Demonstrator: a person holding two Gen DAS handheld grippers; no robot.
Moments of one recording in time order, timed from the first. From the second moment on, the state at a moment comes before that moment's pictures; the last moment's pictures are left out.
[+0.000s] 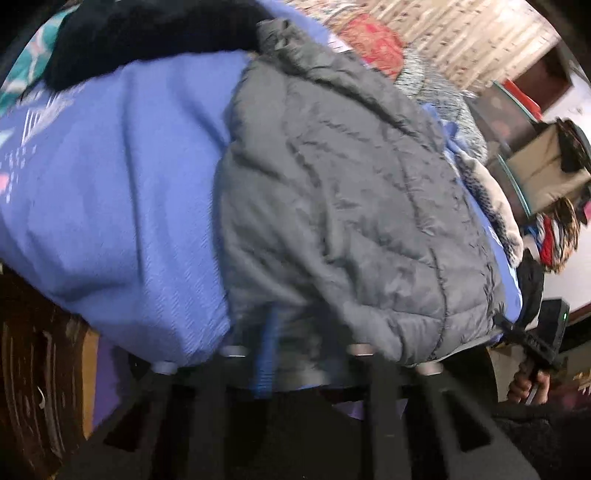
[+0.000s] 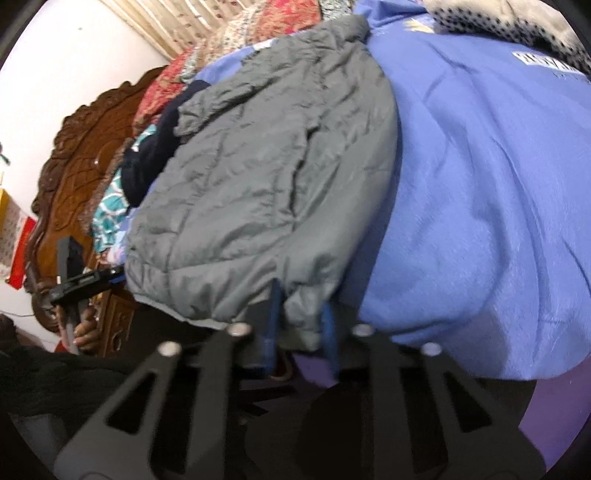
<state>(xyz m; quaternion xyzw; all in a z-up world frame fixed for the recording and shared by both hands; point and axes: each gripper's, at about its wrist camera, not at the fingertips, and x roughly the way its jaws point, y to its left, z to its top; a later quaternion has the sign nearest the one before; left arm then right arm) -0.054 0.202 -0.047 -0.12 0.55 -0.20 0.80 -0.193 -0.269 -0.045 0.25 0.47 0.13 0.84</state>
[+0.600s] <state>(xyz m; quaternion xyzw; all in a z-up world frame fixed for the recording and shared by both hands) -0.020 0.232 -0.035 -0.21 0.56 -0.15 0.78 -0.129 -0.317 0.001 0.39 0.34 0.14 0.85</state>
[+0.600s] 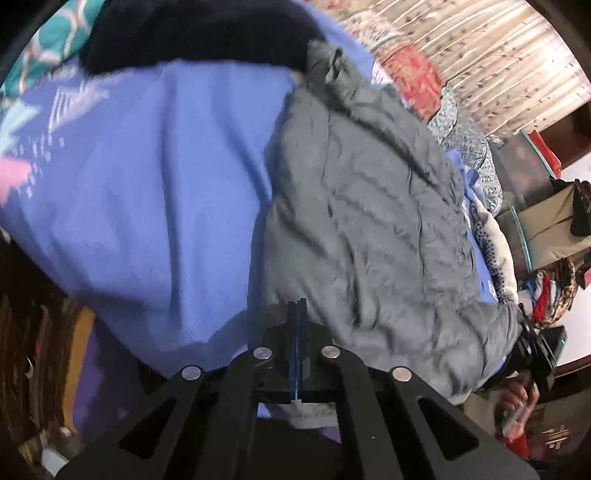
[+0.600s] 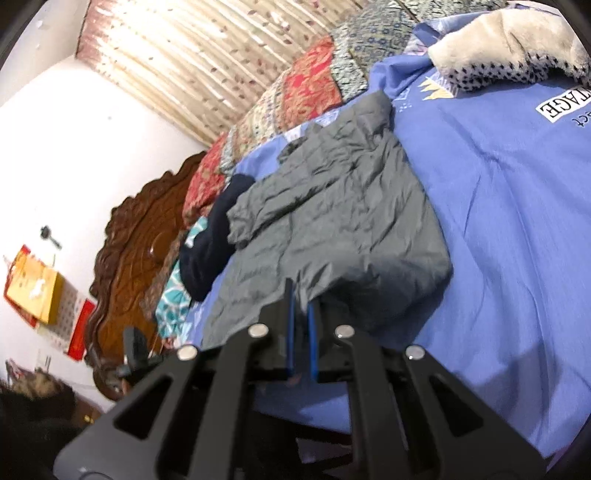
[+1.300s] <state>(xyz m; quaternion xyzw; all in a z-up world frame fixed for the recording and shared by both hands) -0.026 0.197 -0.063 -0.30 0.60 -0.22 0.71 -0.025 -0.322 -0.078 0.36 0.43 0.01 0.83</state>
